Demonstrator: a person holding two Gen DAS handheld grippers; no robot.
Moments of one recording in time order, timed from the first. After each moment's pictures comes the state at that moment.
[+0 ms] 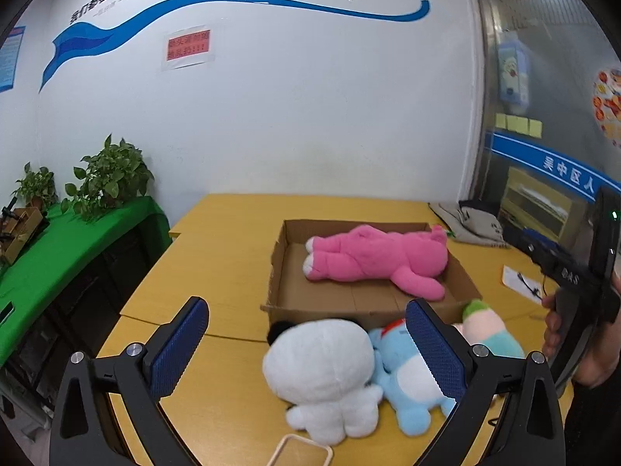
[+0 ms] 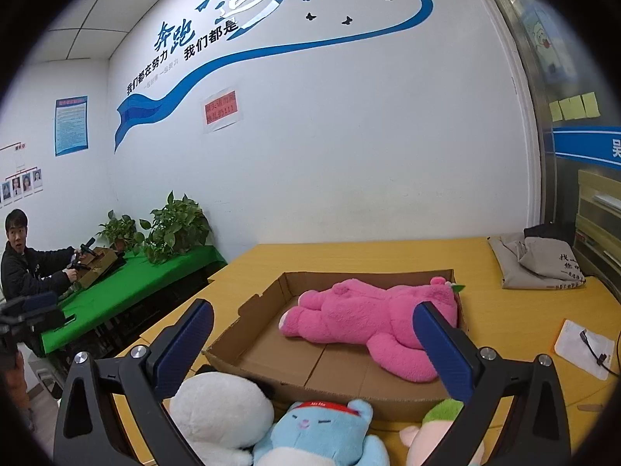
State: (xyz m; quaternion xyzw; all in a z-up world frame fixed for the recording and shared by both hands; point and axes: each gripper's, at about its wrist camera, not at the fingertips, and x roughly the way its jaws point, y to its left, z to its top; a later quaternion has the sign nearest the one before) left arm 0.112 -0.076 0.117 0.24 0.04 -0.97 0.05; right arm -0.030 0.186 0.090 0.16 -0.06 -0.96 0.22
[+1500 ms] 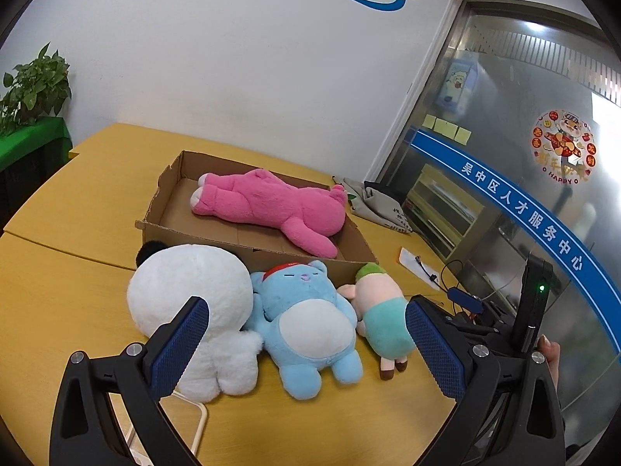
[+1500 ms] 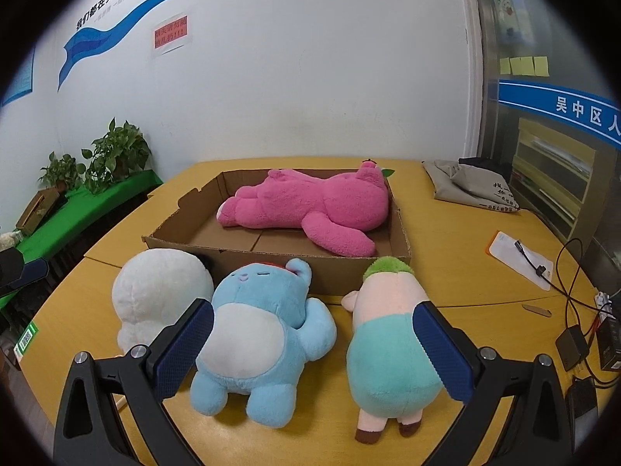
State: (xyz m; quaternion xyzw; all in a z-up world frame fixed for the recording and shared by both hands) left arm 0.113 -0.049 0.047 0.27 0.17 -0.94 -0.13; right arm 0.030 0.190 0.006 0.28 0.01 -0.95 0.10
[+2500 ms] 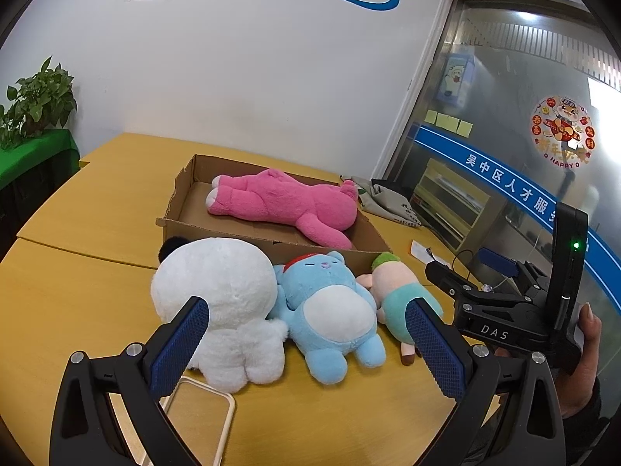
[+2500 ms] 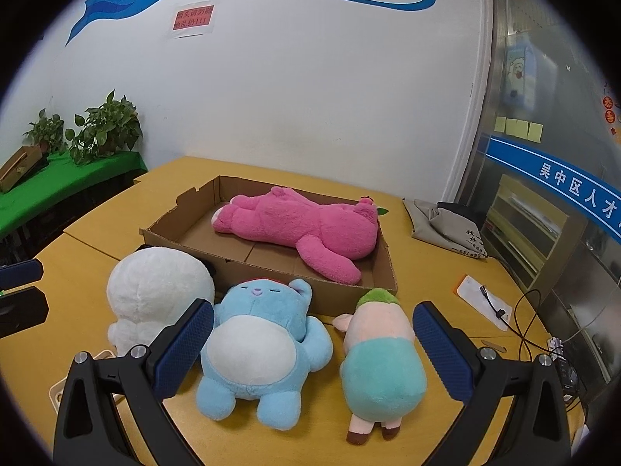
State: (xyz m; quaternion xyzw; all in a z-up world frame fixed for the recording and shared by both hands) left arm 0.134 -0.064 0.031 0.26 0.15 -0.95 -0.12; right arm 0.061 0.130 0.033 0.25 0.11 -0.96 0.05
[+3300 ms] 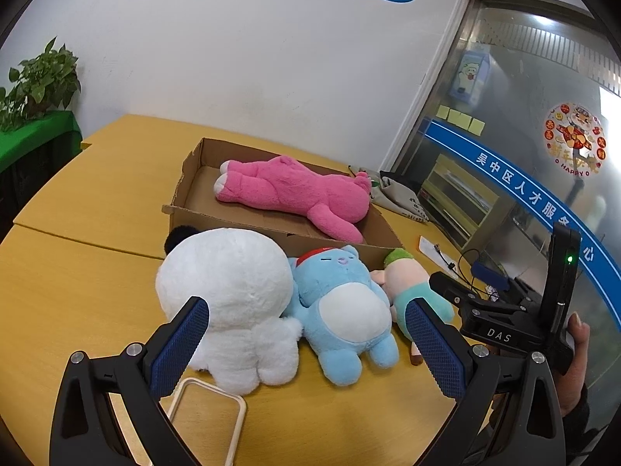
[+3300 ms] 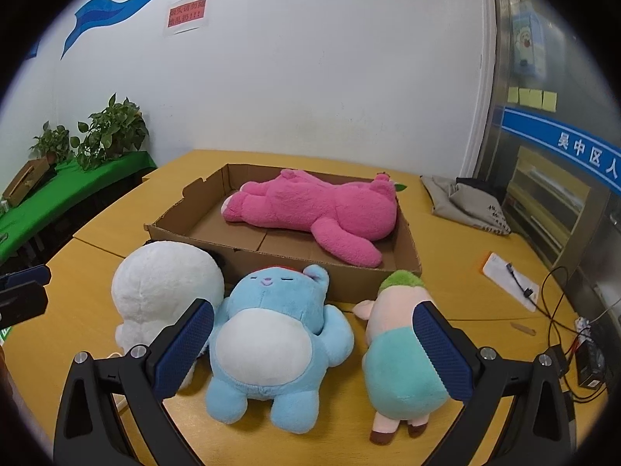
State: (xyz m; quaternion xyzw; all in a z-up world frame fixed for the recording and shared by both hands) left arm 0.111 -0.084 0.019 0.29 0.17 -0.94 -0.11; right arm 0.035 0.140 0.010 0.29 0.06 -0.95 0.08
